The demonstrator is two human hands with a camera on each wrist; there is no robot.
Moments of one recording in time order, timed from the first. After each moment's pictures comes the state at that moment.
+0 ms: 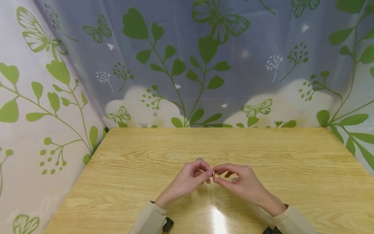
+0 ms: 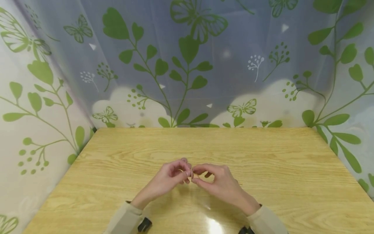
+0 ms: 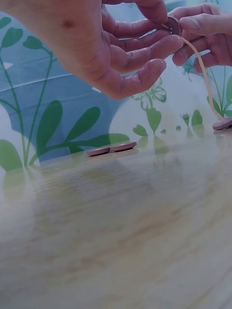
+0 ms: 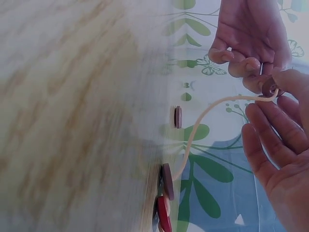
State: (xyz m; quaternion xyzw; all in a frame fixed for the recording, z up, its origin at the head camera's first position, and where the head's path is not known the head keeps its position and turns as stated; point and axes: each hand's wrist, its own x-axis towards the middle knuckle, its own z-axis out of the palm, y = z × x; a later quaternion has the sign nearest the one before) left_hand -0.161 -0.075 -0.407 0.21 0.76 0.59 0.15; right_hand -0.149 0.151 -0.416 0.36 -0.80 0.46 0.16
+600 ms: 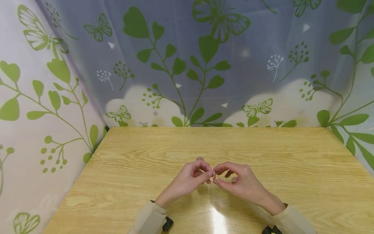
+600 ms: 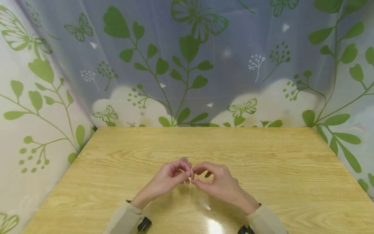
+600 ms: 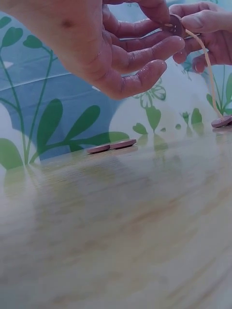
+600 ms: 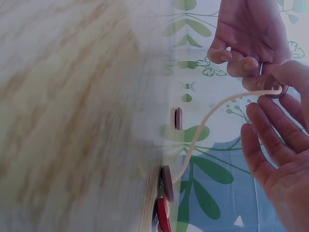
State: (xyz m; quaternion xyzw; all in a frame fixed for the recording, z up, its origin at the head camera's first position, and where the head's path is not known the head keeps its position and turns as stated) left_hand -0.158 -0.075 -0.408 0.21 0.76 0.59 0.16; right_hand -0.149 0.149 -0.417 0.37 -0.80 0.45 0.16
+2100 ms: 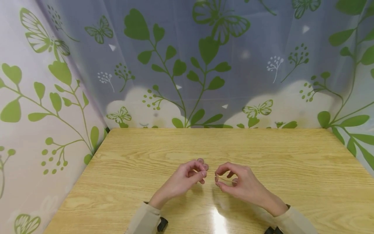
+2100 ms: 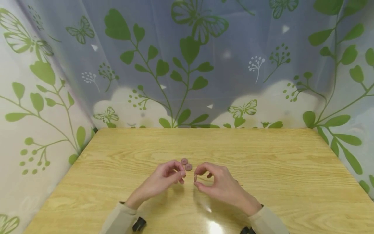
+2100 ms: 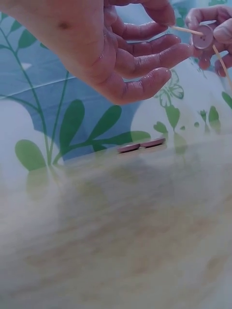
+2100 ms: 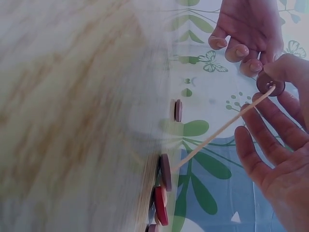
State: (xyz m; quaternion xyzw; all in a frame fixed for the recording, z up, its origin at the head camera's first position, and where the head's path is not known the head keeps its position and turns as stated) left_hand -0.160 -0.093 -0.405 0.20 0.78 0.58 0.16; right_hand -0.151 0.153 -0.417 0.38 -0.80 0.43 0.15
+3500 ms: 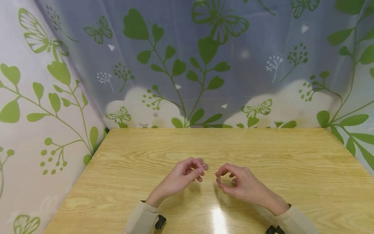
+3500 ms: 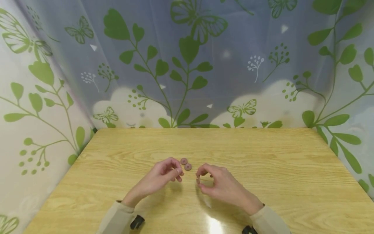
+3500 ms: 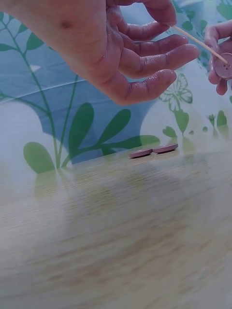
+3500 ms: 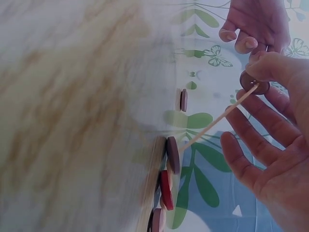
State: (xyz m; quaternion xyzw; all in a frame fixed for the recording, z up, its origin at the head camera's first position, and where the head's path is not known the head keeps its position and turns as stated) left_hand -0.164 -0.101 -0.402 0.23 0.73 0.62 0.18; right_hand -0.152 0.161 -0.421 0.36 -0.85 0.39 0.07
